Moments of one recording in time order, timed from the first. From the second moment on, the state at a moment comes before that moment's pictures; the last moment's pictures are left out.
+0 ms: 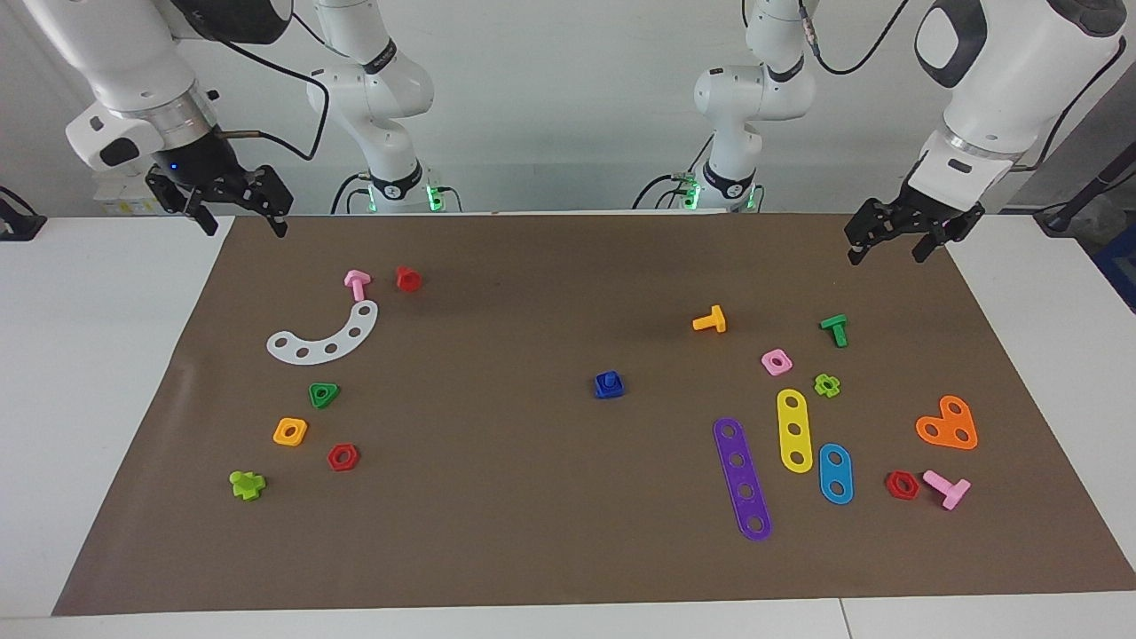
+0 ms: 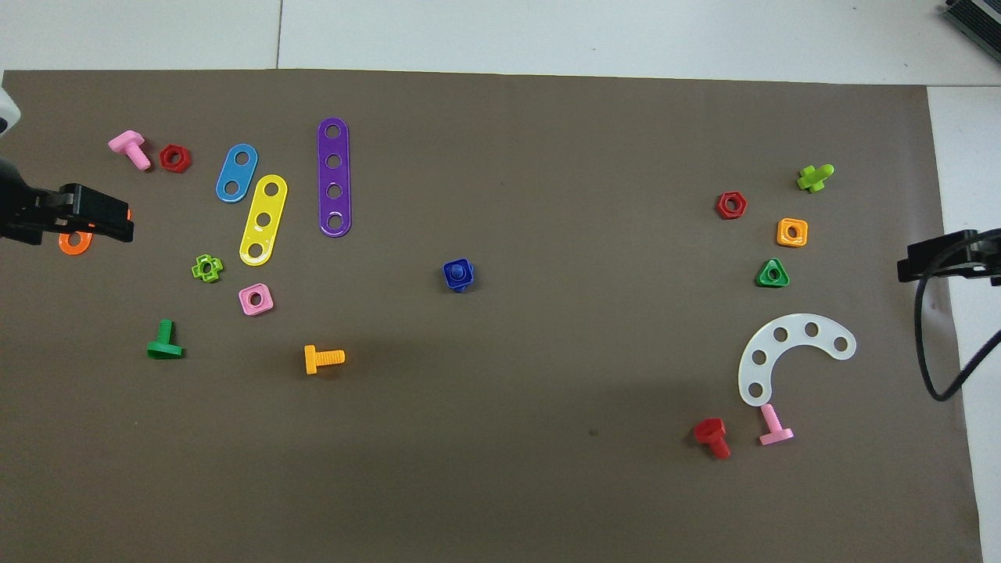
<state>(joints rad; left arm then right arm) -0.11 0.07 0.06 -1.50 -0.01 1.56 -0.02 0.07 -0.04 -0.14 -1.59 -0.01 1.52 -0.01</state>
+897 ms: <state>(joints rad) -0.33 0.19 0.03 -1.52 -0.02 1.75 -0.29 0.07 -0.04 -0.14 -1.59 -0.01 1.52 -0.01</state>
